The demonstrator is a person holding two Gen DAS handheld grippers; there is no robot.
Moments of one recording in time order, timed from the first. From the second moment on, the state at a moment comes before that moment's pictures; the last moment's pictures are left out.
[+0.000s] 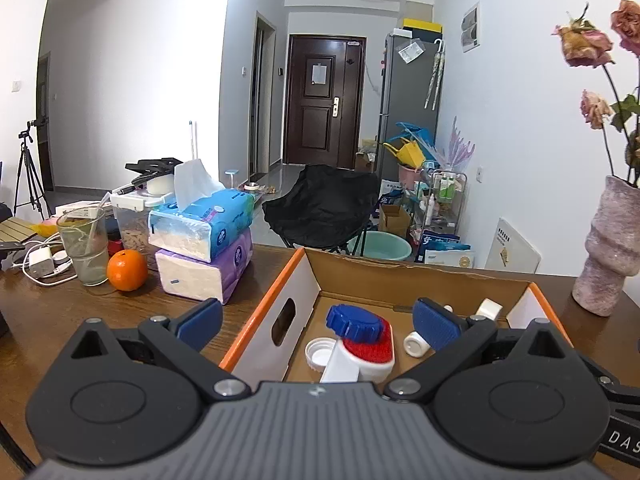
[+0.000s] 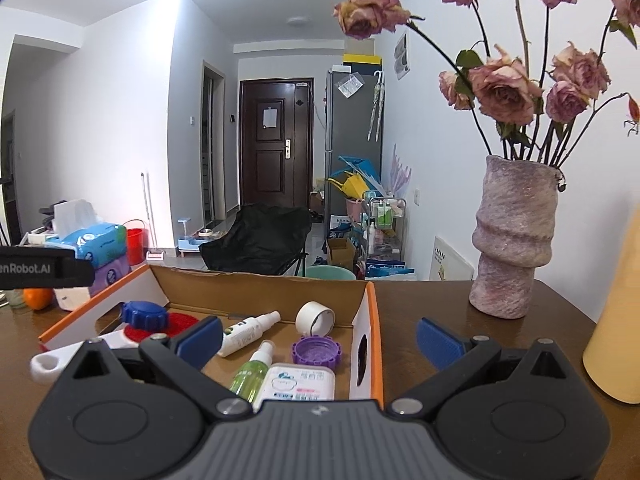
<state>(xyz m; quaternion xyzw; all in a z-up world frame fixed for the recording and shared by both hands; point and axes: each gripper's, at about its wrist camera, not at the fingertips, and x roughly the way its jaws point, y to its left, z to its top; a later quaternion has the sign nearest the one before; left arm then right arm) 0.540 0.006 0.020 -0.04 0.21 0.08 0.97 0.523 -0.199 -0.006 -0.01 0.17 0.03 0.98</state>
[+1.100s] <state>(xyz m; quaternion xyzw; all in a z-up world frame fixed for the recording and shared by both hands) 0.384 0.023 0.025 -0.03 0.21 0.03 0.98 0.389 -0.208 -0.009 -0.01 0.18 0.04 0.98</state>
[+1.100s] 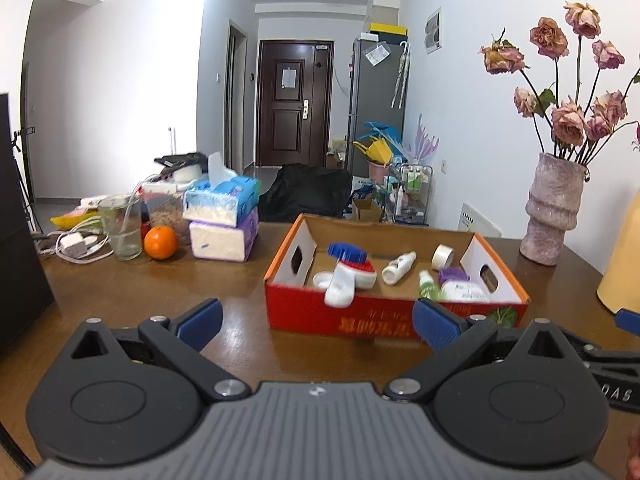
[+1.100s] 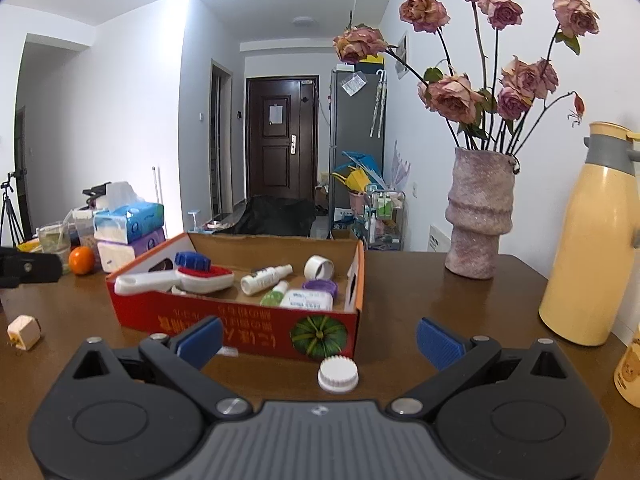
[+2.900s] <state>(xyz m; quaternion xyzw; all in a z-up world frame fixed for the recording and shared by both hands) 0.415 0.192 -0.059 -0.05 0.27 0.17 0.95 0.415 -0.213 -0.071 -0.02 0.27 -0.01 0.96</state>
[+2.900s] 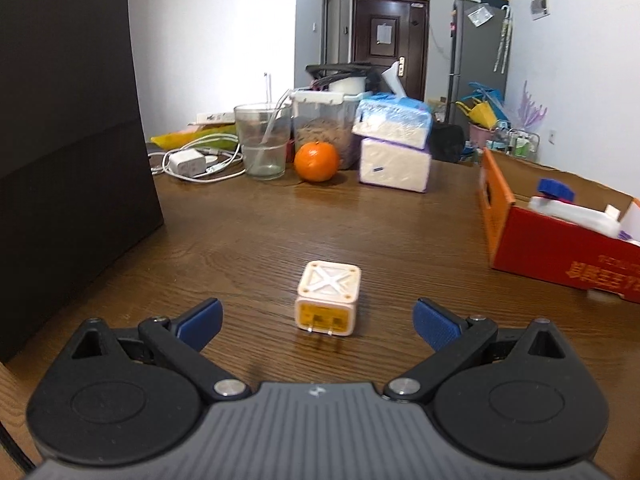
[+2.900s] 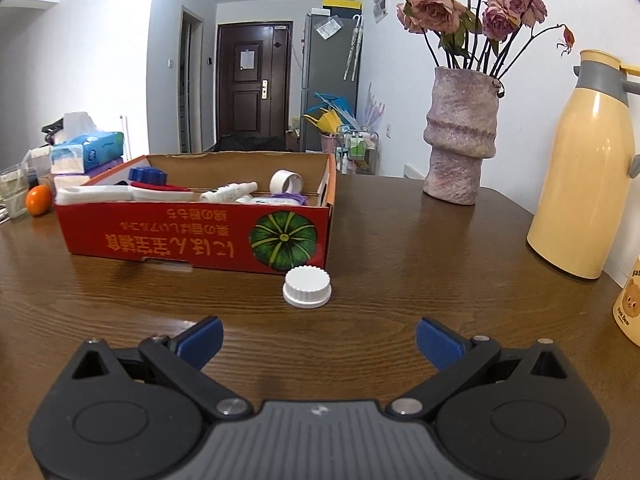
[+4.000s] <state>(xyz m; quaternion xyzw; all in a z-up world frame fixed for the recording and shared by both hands) 0.460 0.202 -0.078 -0.05 0.30 0.14 0.94 0.485 -0.220 -0.086 0.00 0.29 -0.05 0.96</state>
